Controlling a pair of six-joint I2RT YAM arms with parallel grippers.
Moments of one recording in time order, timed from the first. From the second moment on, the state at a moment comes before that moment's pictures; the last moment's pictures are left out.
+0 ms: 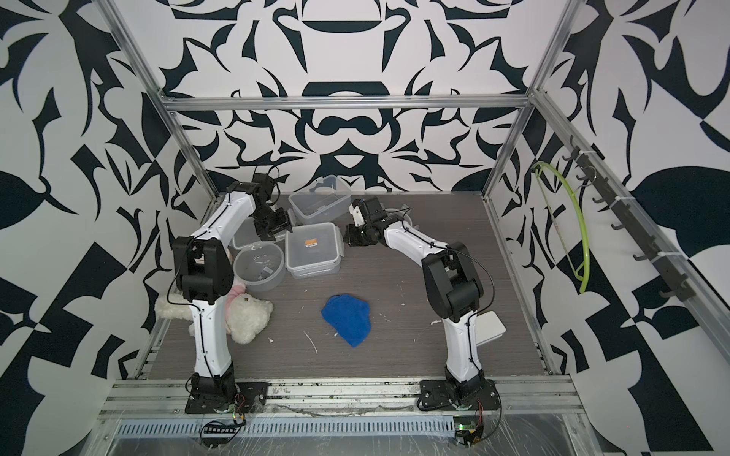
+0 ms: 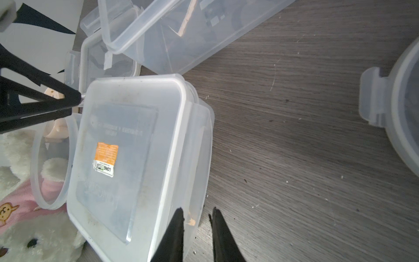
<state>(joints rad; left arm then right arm) -0.17 2.18 1.99 -1.14 0.20 -0.53 0.50 2.03 1.57 -0.40 -0.34 0.39</state>
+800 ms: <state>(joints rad) -0.50 2.56 2.47 -1.01 0.50 -0.63 0.47 1.59 1.31 -0.55 -0.24 0.33</state>
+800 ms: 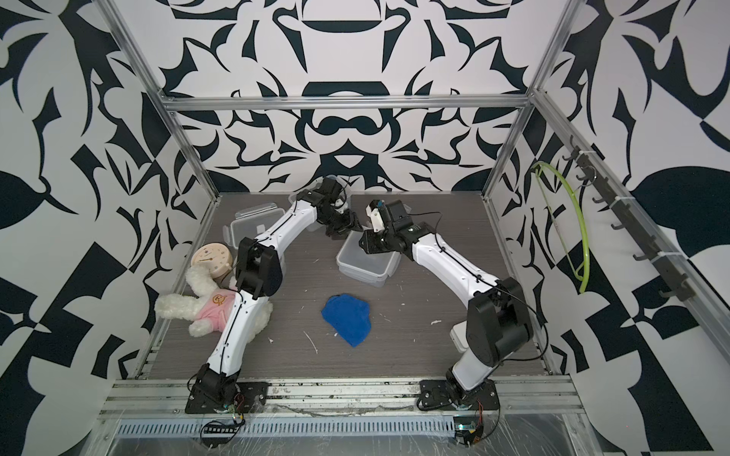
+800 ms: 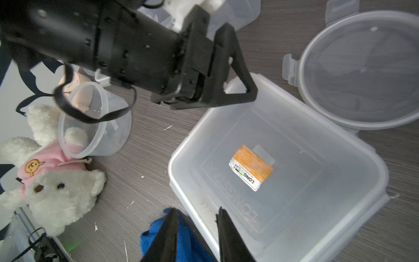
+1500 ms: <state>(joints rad) -0.52 1.93 1.54 -0.77 0.48 -0.78 0.21 1.93 1.43 -0.51 -0.10 0.36</state>
